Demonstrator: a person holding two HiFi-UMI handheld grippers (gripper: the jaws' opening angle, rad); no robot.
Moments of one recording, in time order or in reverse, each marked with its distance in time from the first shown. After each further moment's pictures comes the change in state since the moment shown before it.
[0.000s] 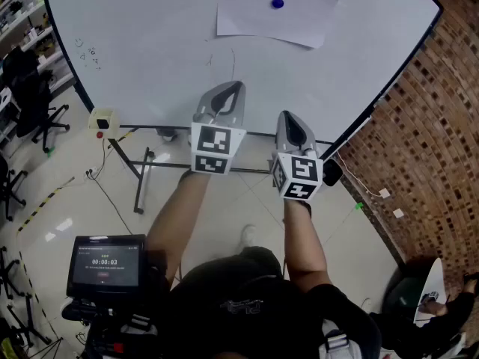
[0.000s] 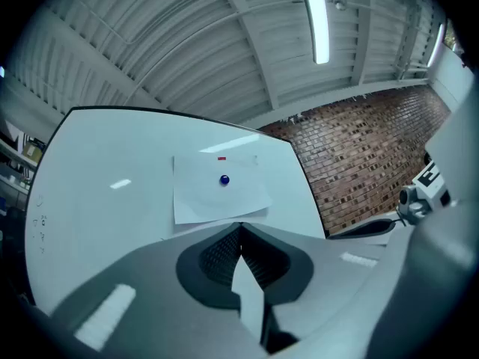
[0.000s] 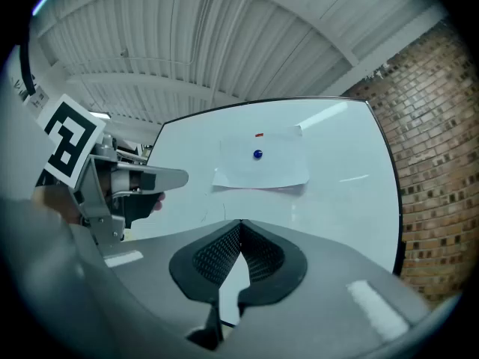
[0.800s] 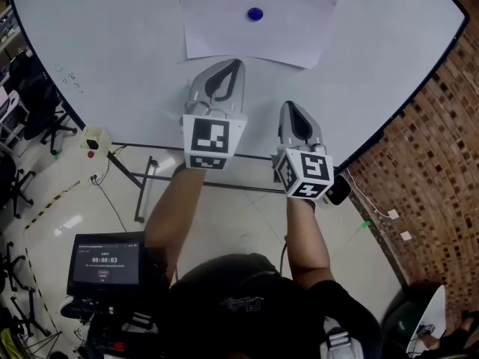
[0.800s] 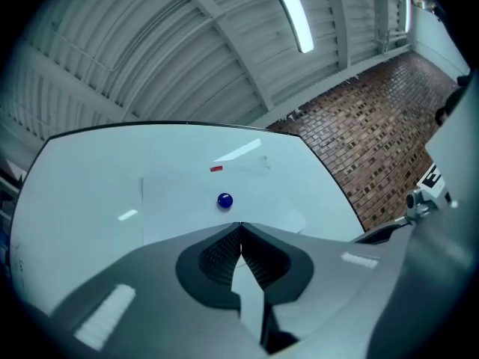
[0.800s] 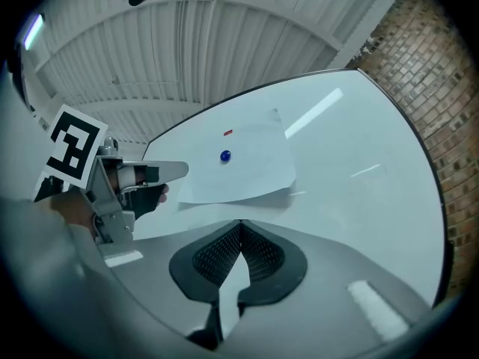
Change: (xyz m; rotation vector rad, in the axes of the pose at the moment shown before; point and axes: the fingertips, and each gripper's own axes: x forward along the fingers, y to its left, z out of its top) left arm 0.121 0.002 0.047 0.169 -0.118 0.092; right arm 0.095 -0.086 0.020 0.134 -0.111 0.107
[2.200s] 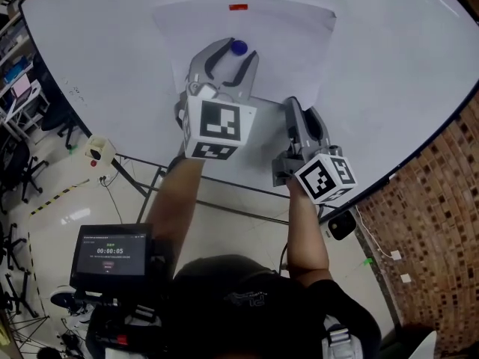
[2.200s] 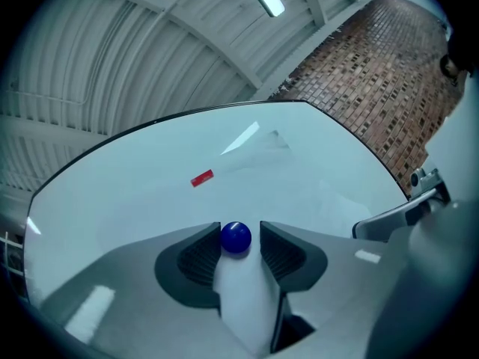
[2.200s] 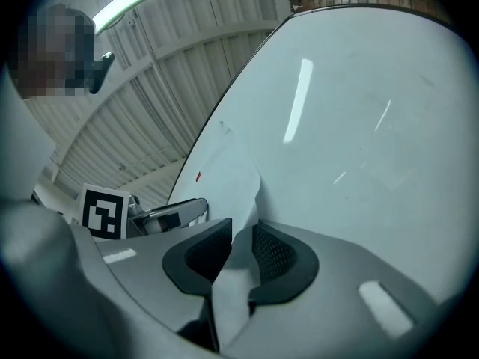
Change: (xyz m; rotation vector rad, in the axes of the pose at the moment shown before) left arm 0.096 0.018 0.030 0.263 0.076 0.114; right arm 0.069 -0.046 0.058 0.452 -0.198 0.356
